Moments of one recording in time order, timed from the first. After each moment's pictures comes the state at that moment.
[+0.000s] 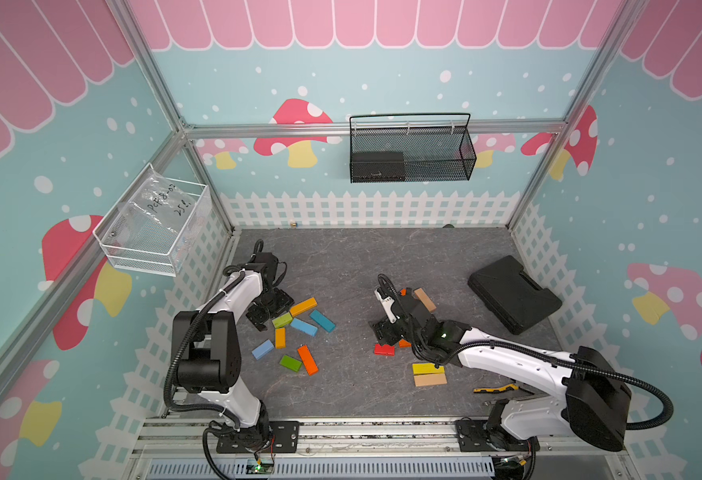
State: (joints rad) left arm 0.01 1.69 1.17 -0.97 -0.01 -0.83; right arm 0.92 1.36 0.84 -0.17 0.23 0.19
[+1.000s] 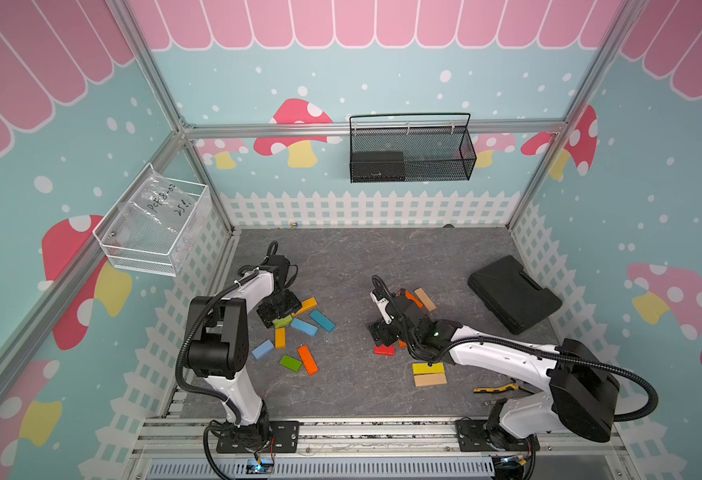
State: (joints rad) left arm -0.04 1.79 1.16 -0.86 -0.03 -0.74; right arm 0.92 1.42 0.84 -0.14 0.21 0.19
